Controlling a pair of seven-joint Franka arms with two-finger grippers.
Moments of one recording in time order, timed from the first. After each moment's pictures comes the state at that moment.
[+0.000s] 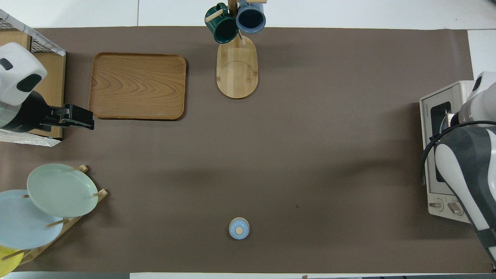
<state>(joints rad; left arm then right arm) -0.09 -0.03 -0.07 -1.67 -0.03 1.61 -0.11 -0.24 -0.02 0.17 -1.94 -0.23 1.81 -0.36</state>
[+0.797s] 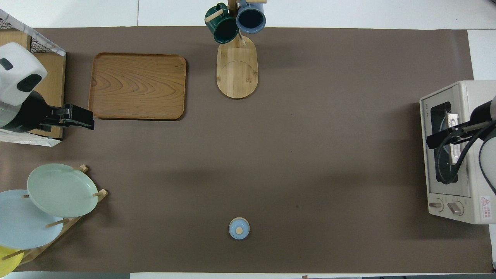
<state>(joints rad) -0.09 -0.03 -0.07 -1.67 -0.03 1.61 -0.11 -0.23 -0.07 0.18 -1.78 -0.03 1.61 -0.27</state>
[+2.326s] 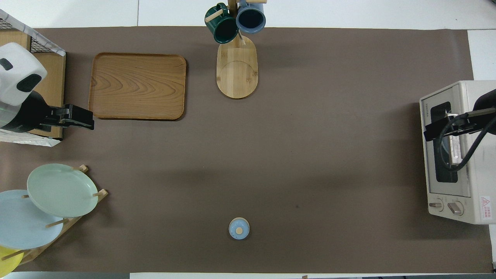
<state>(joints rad) -0.09 -0.03 -0.07 -1.67 -0.03 1.61 -0.11 0.01 -0.01 -0.03 -1.65 -0.02 1.51 -0.16</state>
